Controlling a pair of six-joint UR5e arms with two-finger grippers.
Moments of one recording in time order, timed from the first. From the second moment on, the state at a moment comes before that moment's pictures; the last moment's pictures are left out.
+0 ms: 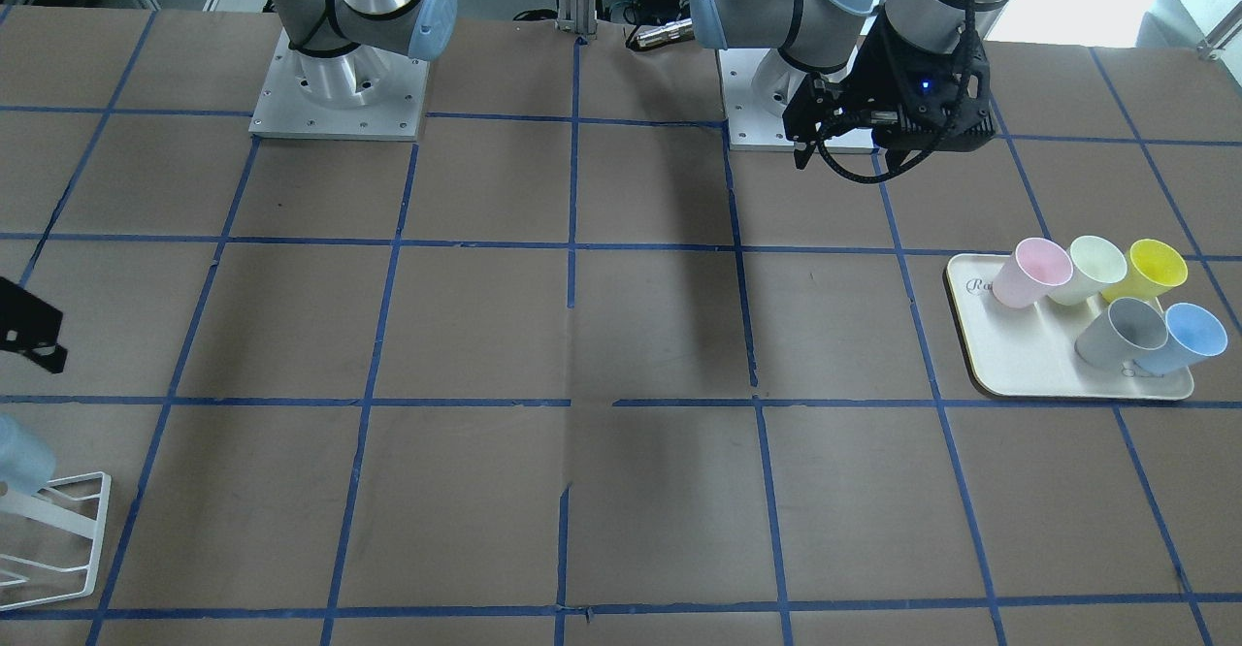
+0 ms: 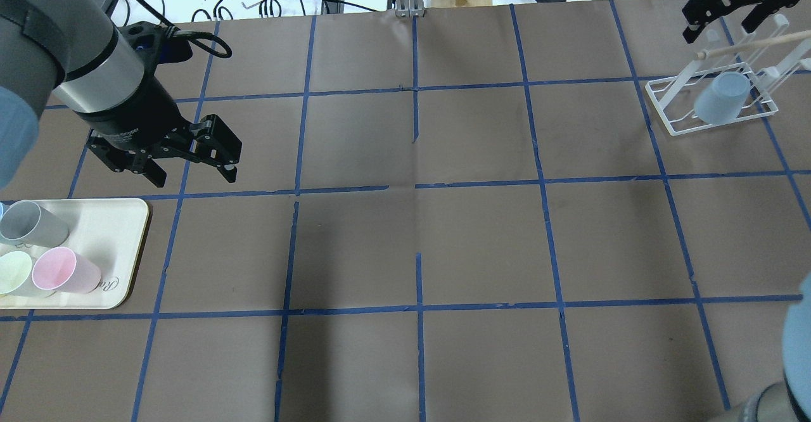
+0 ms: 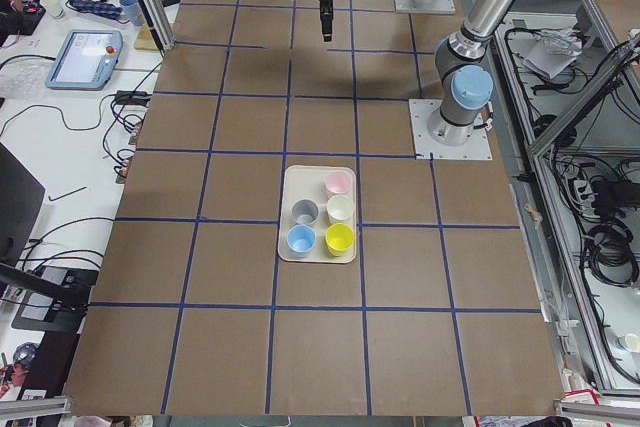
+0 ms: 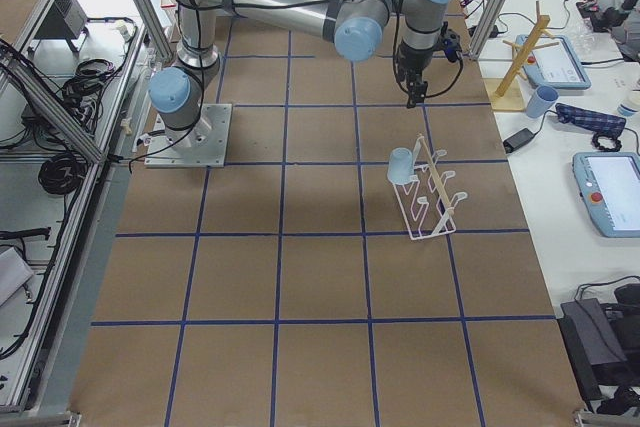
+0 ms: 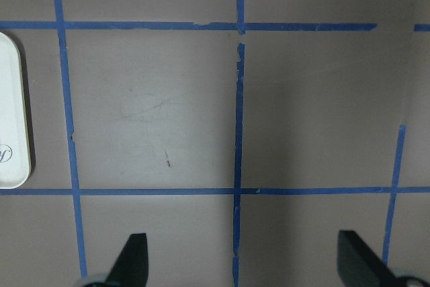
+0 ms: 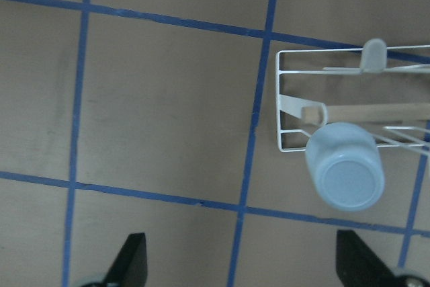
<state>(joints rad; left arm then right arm) -1.50 -1.44 -1.72 -1.62 1.55 0.05 1.27 -1.27 1.29 -1.61 -1.54 -0.41</state>
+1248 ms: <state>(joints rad) -1.50 -1.42 -1.71 -1.62 1.55 0.08 1.58 -1.46 1.44 -1.61 -1.62 0.07</state>
